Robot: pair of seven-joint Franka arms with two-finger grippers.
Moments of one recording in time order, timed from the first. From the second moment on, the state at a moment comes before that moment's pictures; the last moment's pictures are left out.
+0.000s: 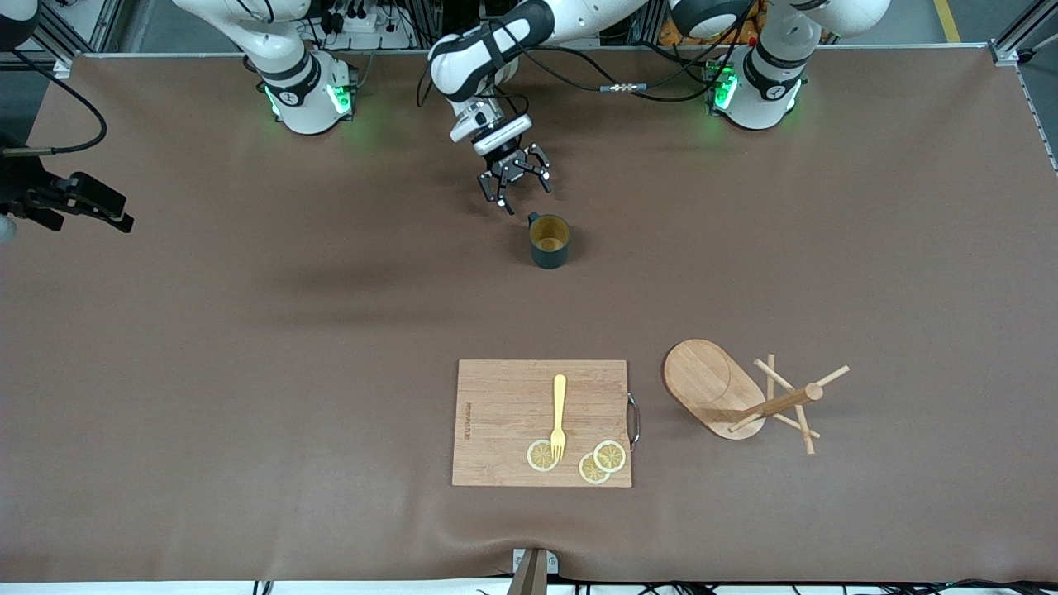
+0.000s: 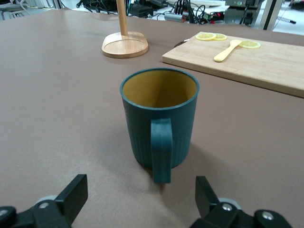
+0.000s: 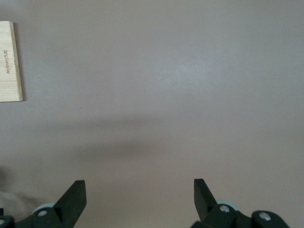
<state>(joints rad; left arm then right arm) -1.00 0.93 -0.53 -1.56 1.24 1.48 -2.59 -0.11 -0.06 0.05 -1.68 0.02 1.63 -0.02</state>
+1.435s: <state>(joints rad) -1.01 0.96 -0.51 -1.56 1.28 1.48 -2.64 -0.09 -0.03 0.04 -1.65 0.02 1.58 -0.03</state>
